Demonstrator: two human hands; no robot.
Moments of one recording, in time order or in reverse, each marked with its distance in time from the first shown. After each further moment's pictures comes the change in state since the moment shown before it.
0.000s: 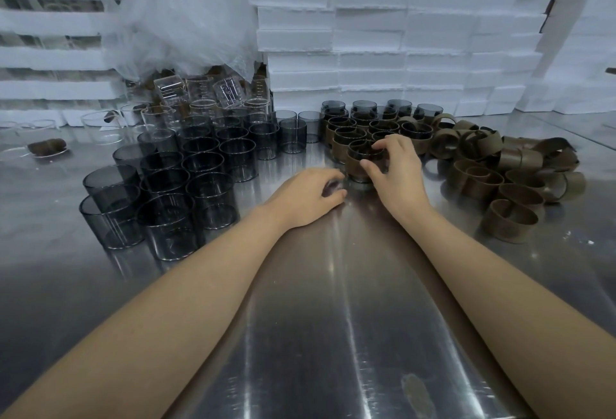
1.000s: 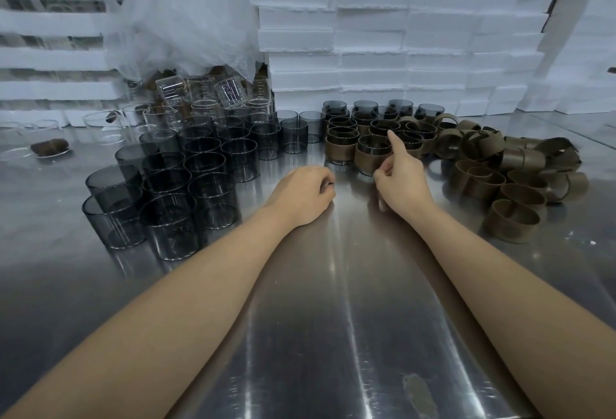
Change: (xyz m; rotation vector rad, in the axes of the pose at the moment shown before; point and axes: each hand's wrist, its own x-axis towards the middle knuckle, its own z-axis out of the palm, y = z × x) left_hand -0.004 0.007 -0.005 0.050 0.062 -0.179; right_hand 0.003 0.008 0.000 0.059 -0.157 0.182
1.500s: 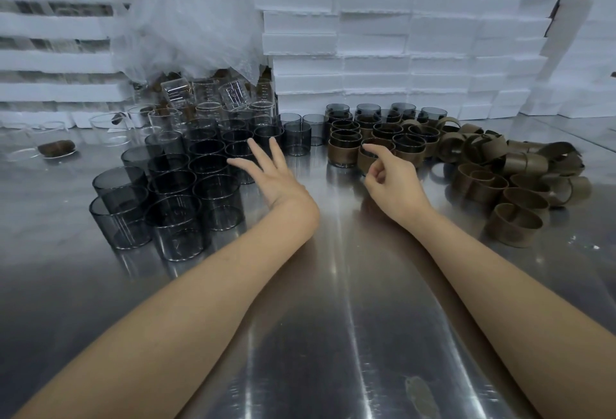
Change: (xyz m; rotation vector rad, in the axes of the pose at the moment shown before) left_hand -0.001 0.020 -0.008 1.010 -0.245 -0.622; right_hand -0.003 -0.002 0.004 -0.033 -0.061 -0.194
